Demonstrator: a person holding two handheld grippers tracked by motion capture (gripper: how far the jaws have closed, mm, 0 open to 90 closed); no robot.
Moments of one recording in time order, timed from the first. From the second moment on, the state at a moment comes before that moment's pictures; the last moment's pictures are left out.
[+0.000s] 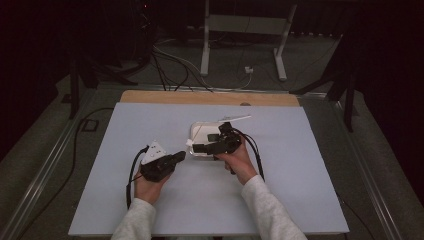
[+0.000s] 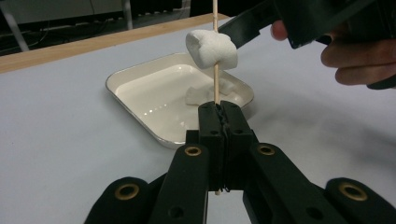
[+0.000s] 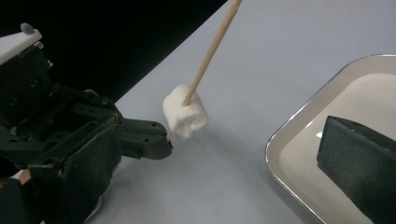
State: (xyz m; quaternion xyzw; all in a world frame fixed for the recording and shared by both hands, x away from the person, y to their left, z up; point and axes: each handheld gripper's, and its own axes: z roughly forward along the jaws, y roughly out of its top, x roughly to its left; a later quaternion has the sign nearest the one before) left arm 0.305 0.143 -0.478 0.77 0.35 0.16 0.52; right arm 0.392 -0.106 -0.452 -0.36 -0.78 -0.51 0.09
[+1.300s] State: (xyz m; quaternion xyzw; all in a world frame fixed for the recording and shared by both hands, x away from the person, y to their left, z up) left arm 0.305 0.141 -0.476 0.76 0.34 0.16 0.53; right arm 0.387 -0.096 -0.453 -0.34 -0.78 -0.51 0.12
